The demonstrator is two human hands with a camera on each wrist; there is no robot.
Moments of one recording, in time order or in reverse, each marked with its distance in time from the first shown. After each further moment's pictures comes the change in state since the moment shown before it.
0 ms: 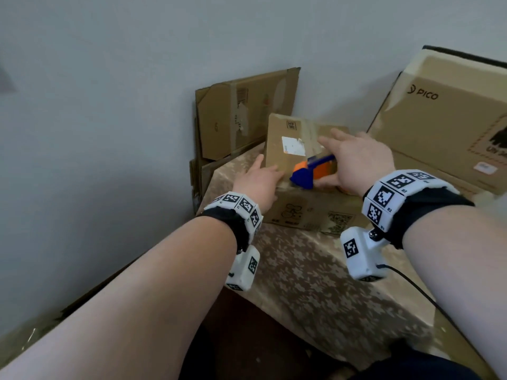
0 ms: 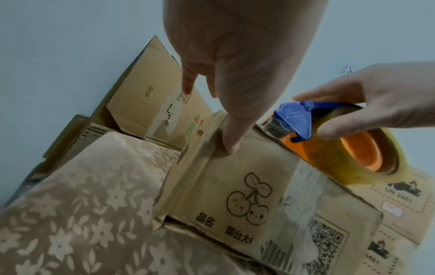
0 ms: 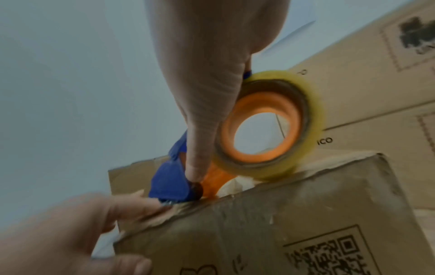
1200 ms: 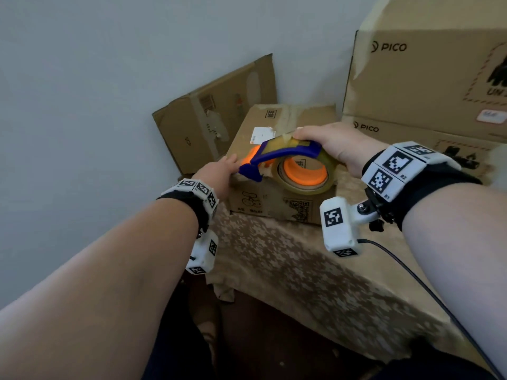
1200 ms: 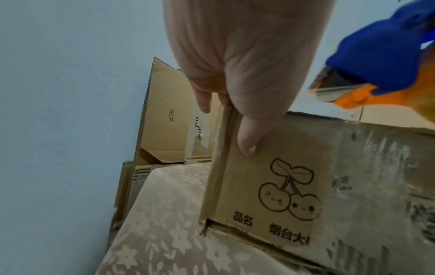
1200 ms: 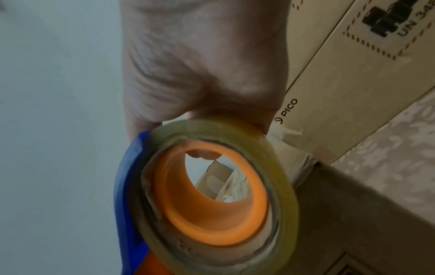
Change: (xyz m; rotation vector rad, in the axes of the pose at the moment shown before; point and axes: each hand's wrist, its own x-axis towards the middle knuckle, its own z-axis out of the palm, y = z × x) left_hand 0.046 0.020 -0.030 0.378 -0.279 -0.159; right_hand 0.018 0.068 0.045 1.574 -0.135 0.331
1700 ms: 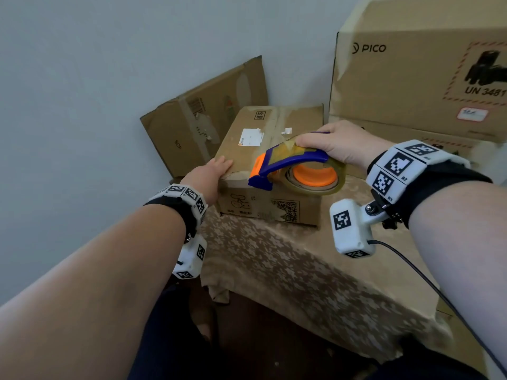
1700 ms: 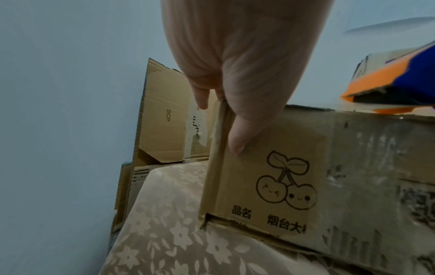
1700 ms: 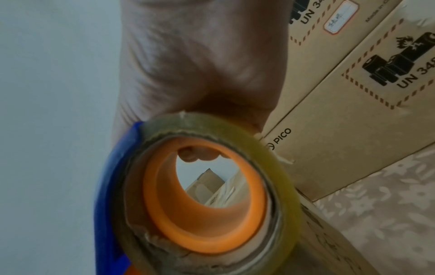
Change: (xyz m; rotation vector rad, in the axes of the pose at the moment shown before) left_hand 0.009 0.003 0.004 0.022 -0.018 0.004; right_hand -0.007 0.009 -0.037 -0.365 -0.031 -0.127
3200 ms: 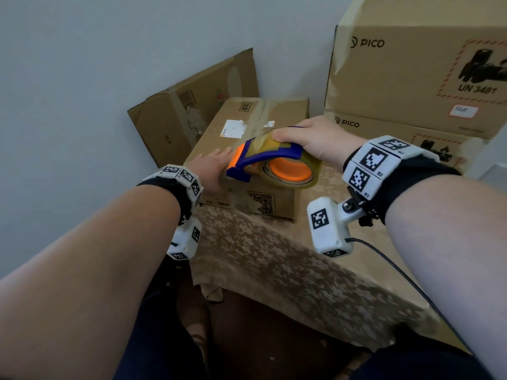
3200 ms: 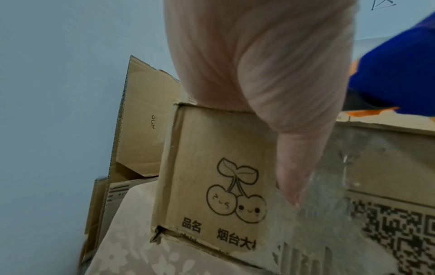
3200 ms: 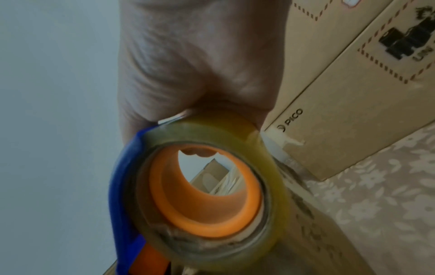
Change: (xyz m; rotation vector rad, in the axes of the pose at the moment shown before) left_hand 0.033 -0.020 0.010 -0.080 0.079 0.257; right_hand 0.009 -0.023 0.029 0.118 0.010 0.010
